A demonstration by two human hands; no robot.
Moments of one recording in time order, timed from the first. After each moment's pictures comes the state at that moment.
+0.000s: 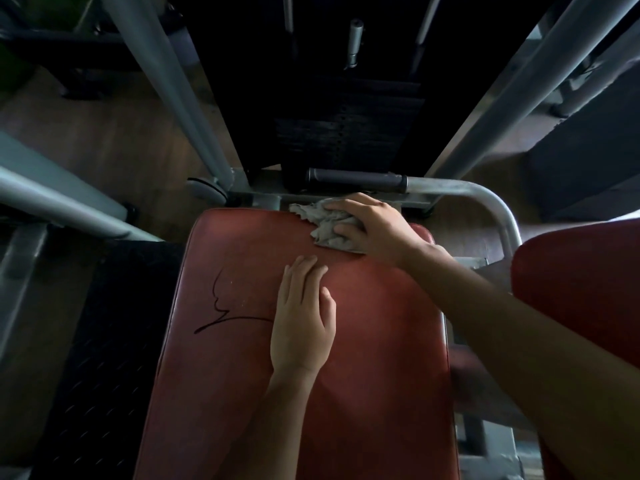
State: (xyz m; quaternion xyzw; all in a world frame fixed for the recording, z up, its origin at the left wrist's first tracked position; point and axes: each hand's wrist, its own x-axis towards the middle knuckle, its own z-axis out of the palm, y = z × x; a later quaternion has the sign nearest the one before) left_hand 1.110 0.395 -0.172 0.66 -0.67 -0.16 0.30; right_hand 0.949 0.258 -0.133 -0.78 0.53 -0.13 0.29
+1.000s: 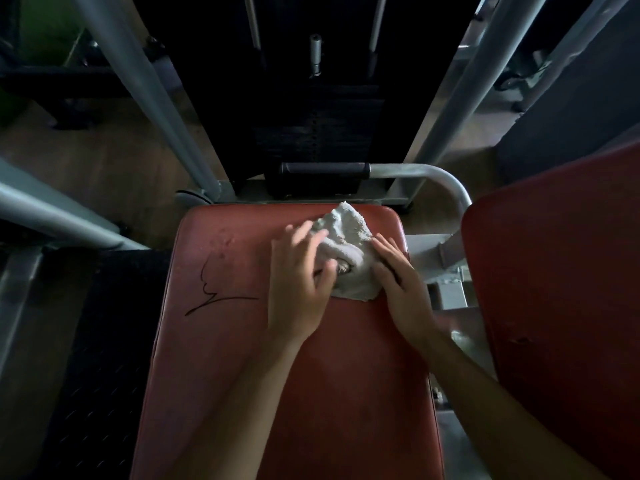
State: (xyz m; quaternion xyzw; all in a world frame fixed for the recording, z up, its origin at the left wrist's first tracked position) left_hand 1.098 0.385 -0.139 0.57 -0.72 -0.21 0.33; right_hand 0.915 0.415 -0.153 -0.53 0.65 -0.39 0.38
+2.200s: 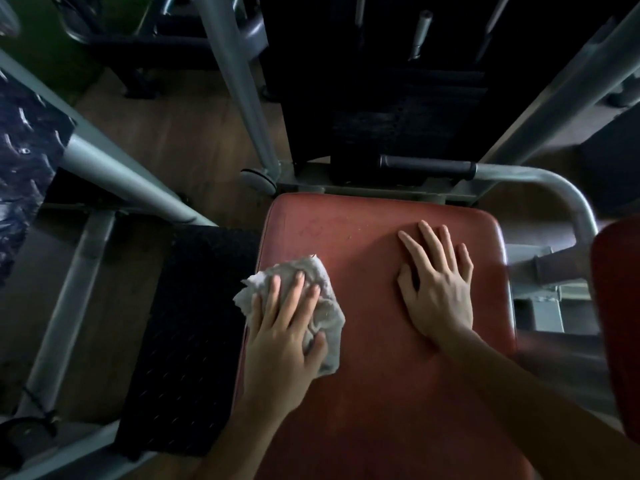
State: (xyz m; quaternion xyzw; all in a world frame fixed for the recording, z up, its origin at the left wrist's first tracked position) left_hand 1.253 0.465 -0.147 0.63 -0.76 -0.09 0.11; right_hand 0.999 0.388 -0.169 -0.70 0.70 -0.12 0.08
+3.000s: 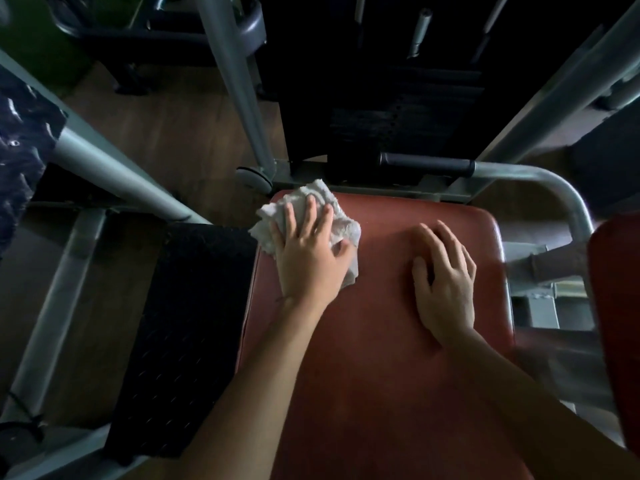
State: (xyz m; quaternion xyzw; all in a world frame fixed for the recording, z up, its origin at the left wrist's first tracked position) left_hand 1.208 0.342 -0.143 0.70 -0.70 -0.10 0.12; right_hand 0.997 0.390 -0.168 -0.64 0.71 -0.26 0.12
